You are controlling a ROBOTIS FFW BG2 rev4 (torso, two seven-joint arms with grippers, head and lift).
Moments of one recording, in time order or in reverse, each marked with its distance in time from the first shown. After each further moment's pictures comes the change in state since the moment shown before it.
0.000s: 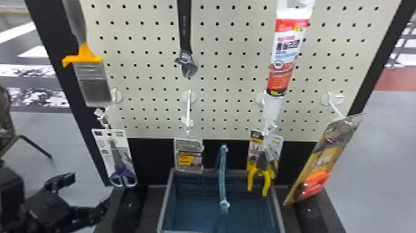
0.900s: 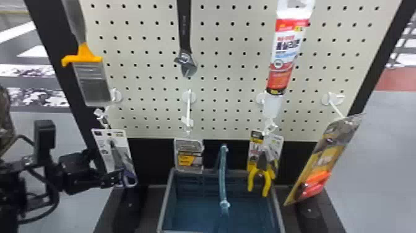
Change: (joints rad) left arm -0.421 0.228 -0.150 0.453 0.150 0.118 -0.258; right arm -0.021 0.000 -0.003 0.044 0.009 0.002 0.056
